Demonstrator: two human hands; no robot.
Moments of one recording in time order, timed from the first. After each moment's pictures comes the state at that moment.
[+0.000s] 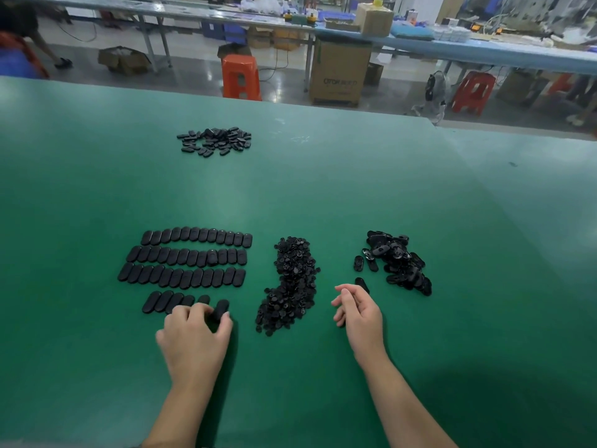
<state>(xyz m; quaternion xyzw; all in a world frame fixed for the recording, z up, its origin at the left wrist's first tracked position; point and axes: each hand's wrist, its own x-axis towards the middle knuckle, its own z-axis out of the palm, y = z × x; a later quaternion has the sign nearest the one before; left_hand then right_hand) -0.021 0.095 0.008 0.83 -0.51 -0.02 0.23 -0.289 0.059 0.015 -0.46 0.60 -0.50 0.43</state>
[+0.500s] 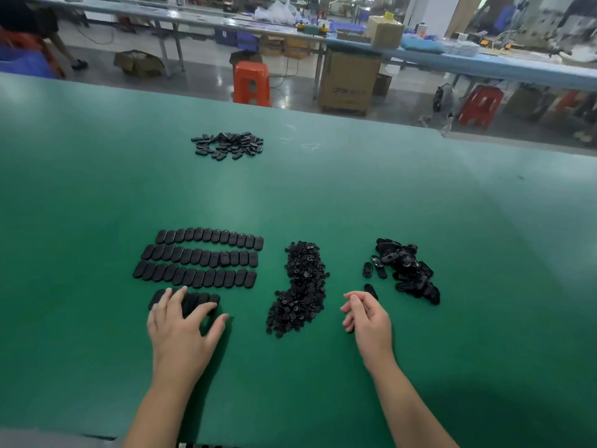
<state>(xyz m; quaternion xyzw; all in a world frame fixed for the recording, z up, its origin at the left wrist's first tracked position) 0.027 0.102 -0.001 0.77 -0.59 0.00 0.23 -0.288 0.059 0.017 -0.47 0.61 -0.48 0.41</state>
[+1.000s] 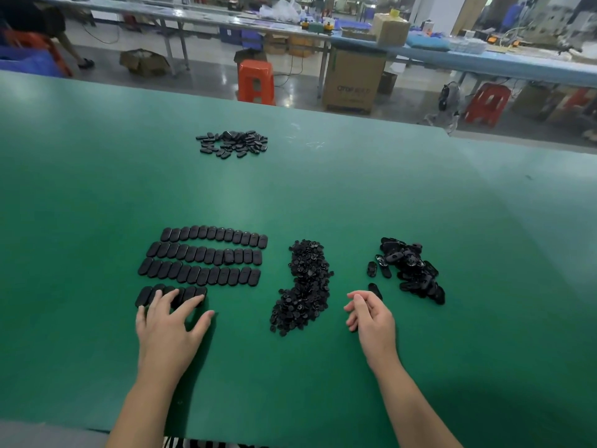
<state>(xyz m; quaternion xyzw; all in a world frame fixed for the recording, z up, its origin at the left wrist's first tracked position) 0.055 0.101 -0.002 0.80 -0.56 -0.04 0.21 -0.288 0.059 0.019 -0.47 0.61 -0.48 0.41</state>
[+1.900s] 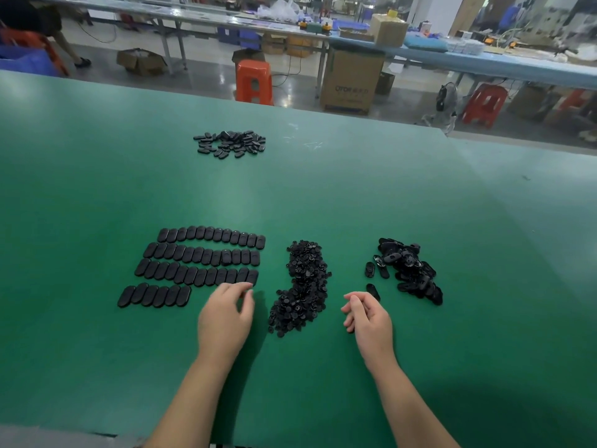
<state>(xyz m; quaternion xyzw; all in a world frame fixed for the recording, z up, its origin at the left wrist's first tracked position) -0.029 0.069 0.020 0.72 -0.58 -0.13 0.36 -0.287 0.059 0.017 -0.49 0.62 -0.46 0.40</state>
